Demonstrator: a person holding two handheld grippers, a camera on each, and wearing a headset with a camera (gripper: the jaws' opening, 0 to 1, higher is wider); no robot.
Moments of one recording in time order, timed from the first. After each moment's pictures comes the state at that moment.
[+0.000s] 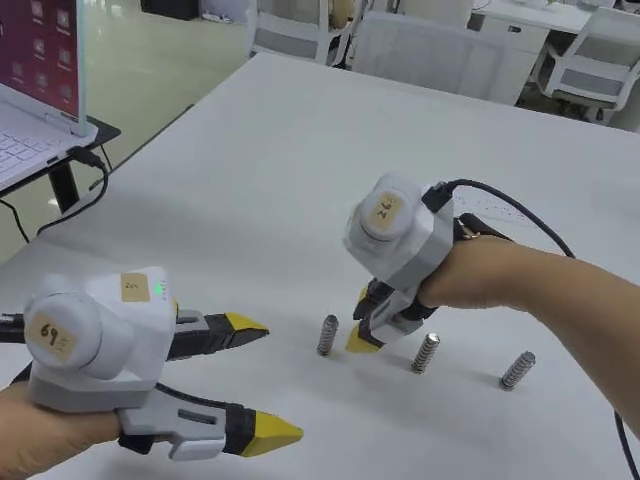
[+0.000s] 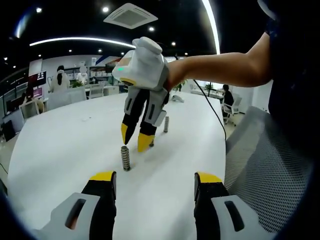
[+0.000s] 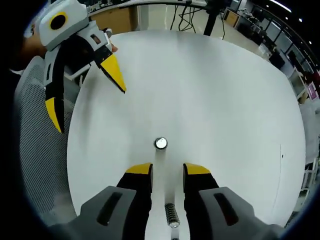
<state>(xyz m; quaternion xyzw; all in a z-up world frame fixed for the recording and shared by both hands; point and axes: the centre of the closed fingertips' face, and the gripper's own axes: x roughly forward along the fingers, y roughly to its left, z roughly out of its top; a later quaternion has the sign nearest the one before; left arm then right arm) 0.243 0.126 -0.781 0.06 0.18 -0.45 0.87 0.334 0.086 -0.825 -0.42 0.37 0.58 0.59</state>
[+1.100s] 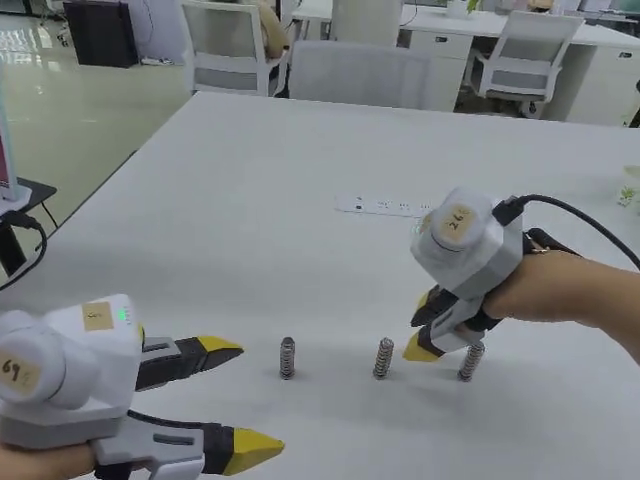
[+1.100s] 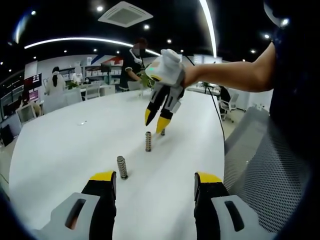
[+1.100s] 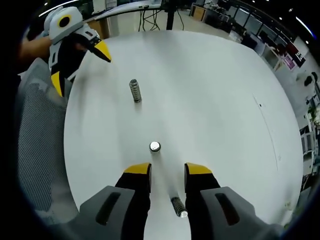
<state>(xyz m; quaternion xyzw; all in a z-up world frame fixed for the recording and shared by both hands) 0.250 0.110 -0.769 0.08 0.19 -0.46 0.86 0.354 -0.025 -0.809 -0.37 0.39 0.50 0.68</state>
